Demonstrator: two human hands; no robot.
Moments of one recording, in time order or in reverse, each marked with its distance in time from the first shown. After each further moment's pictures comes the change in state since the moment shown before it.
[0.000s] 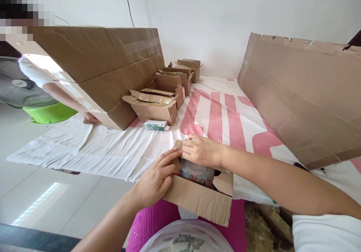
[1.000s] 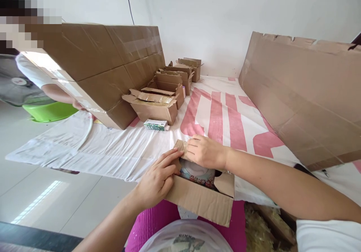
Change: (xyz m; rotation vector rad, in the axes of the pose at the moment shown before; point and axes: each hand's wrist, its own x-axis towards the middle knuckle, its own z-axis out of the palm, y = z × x) left_hand 0.000 -0.002 0.004 -0.010 0.021 -0.001; right_hand -0.007 -0.001 0.005 0.099 0.053 0.068
